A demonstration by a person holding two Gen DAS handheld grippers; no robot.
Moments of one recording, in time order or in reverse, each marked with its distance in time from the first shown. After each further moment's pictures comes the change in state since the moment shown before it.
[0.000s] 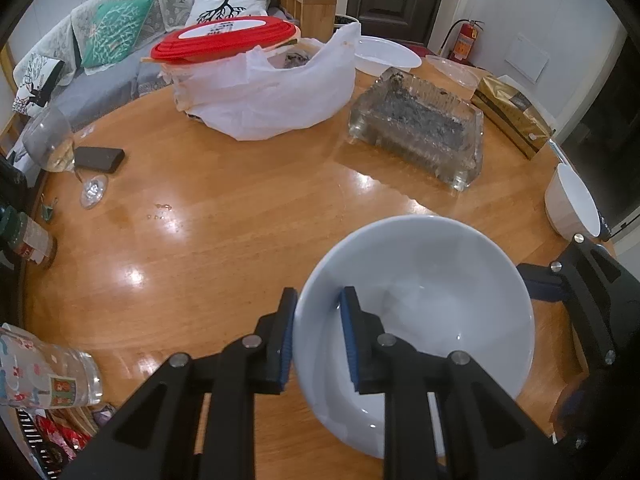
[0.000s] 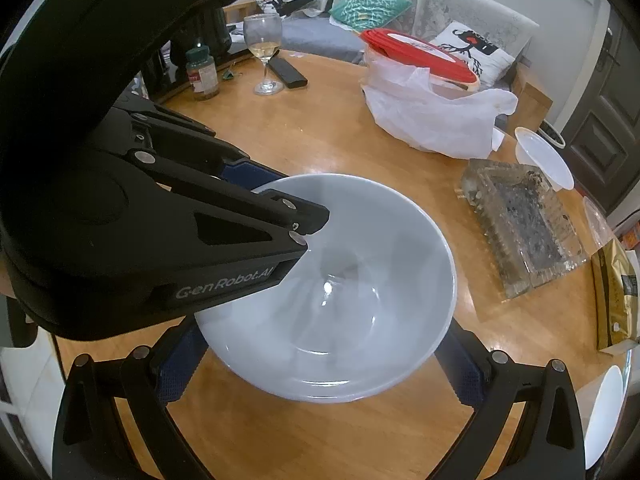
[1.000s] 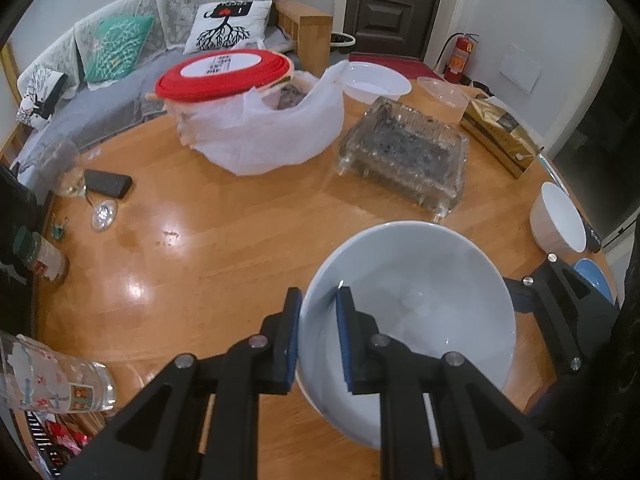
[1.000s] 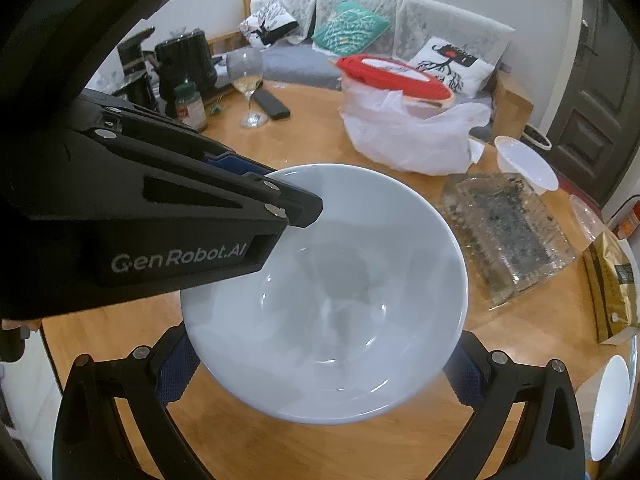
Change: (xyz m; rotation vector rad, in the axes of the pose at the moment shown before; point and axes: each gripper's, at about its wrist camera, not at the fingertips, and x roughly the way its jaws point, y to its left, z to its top) left arm -0.027 -0.008 0.013 0.004 -0.056 0.001; right arm -0.009 -0.010 0.000 0.059 -0.095 -0.010
